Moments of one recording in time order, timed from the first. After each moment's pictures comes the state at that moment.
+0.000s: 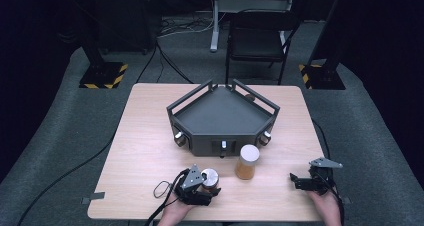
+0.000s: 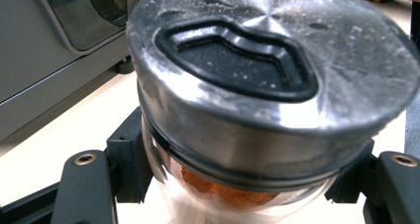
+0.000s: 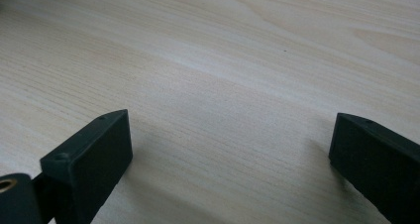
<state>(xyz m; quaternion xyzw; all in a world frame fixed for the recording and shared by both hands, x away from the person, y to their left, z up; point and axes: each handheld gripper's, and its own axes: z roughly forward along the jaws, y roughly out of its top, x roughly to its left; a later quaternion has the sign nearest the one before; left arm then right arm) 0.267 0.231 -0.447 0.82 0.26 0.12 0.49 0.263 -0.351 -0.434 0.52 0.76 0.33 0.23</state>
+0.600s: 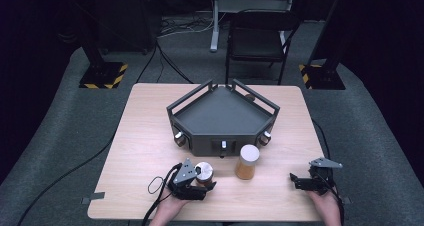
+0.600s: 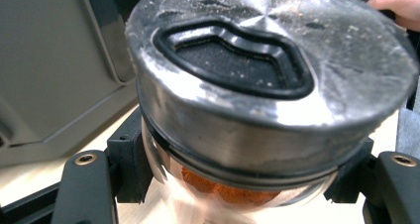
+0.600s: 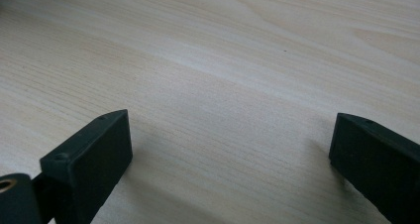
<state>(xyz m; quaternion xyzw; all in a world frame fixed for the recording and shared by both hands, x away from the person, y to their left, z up) 0.266 0.247 -0.424 0.81 0.26 0.13 0.50 0.263 -0.351 -0.434 0.52 0.76 0.33 0.23</state>
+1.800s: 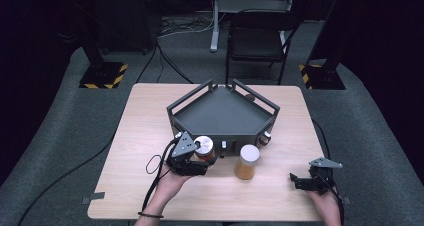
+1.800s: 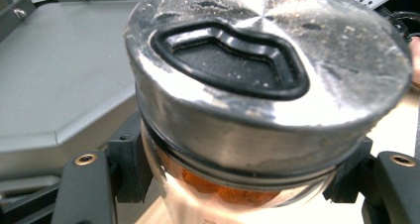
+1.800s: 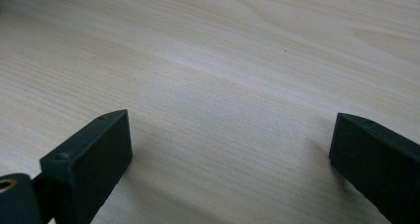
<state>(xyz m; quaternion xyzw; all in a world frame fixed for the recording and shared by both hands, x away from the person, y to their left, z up) 0.292 0.239 -0.354 0.80 0.27 0.17 0.51 0.263 -0.351 -0.434 0.52 0.76 0.33 0.23</state>
